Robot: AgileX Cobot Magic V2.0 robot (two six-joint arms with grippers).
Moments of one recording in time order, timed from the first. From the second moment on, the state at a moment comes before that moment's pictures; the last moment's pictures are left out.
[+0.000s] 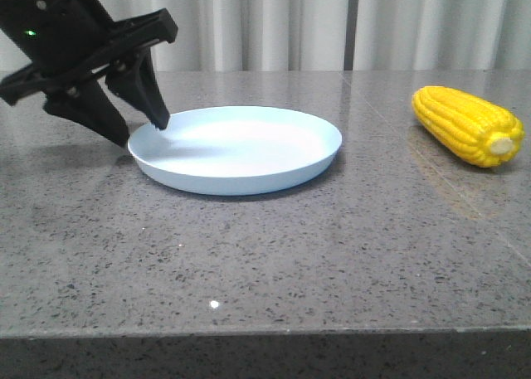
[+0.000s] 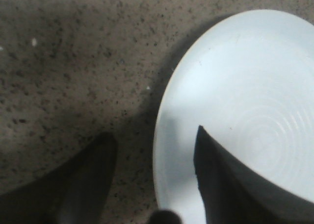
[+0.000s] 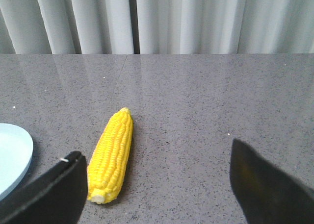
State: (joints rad) left arm -0.34 1.65 -1.20 -0.41 0.68 0.05; right arm 0.02 0.41 -0.54 0.07 0.39 0.02
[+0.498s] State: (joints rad) left arm -0.20 1.24 -1.13 0.15 0.76 -0.18; right arm 0.02 0.41 -0.54 0.07 0.39 0.02
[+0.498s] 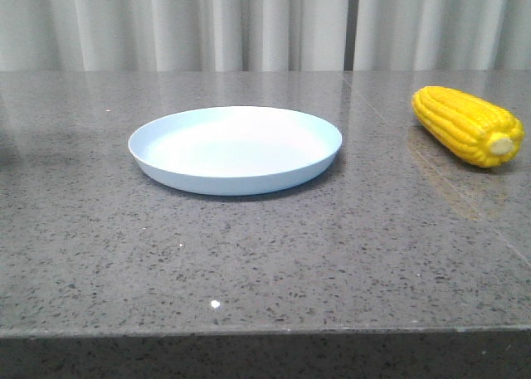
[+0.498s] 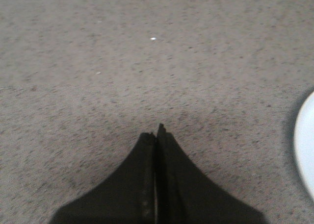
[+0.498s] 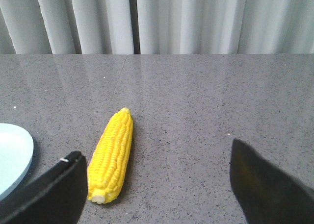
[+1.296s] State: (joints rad) left arm -0.19 0.22 -0.39 0.21 0.41 -0.18; right arm 0.02 0.41 -0.54 0.07 0.39 0.02
